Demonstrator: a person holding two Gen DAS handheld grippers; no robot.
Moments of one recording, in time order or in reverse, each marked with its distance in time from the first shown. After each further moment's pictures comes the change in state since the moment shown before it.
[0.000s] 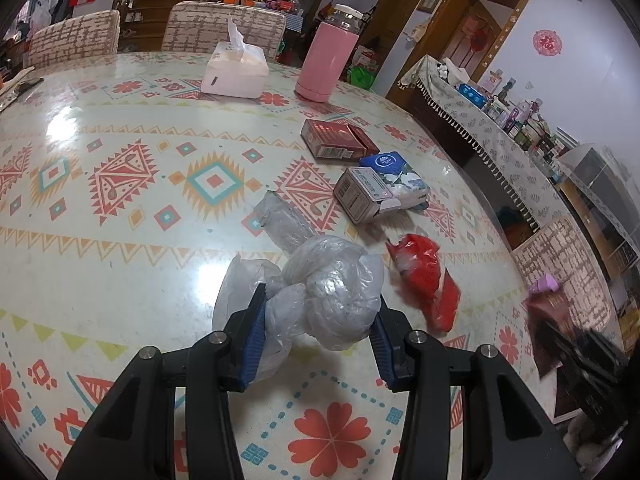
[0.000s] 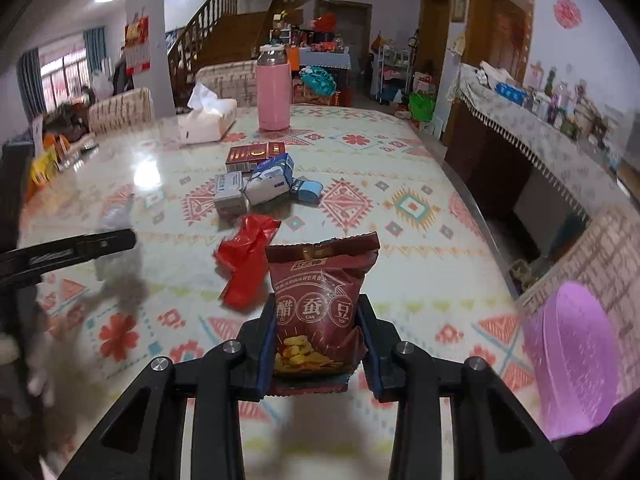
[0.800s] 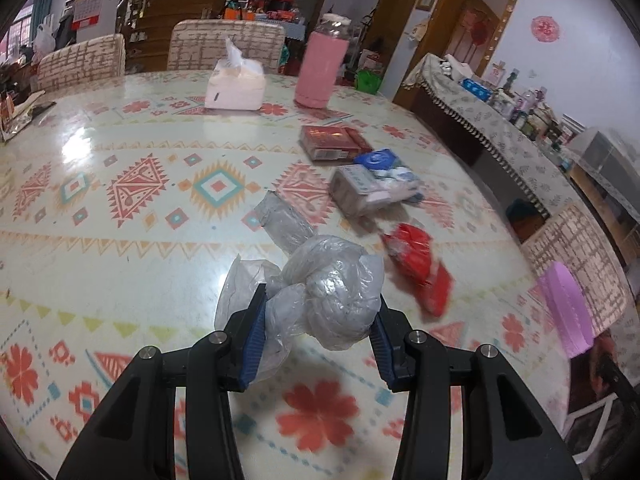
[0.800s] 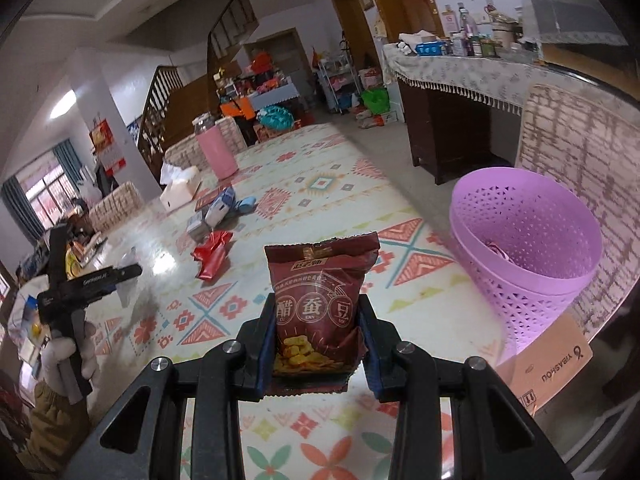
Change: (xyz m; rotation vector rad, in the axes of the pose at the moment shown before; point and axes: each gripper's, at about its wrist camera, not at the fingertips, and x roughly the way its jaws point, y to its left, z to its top) left arm -0.026 -0.030 -0.015 0.061 -0.031 0.068; right arm -0.094 -0.117 -0.086 0.364 -0.122 0.084
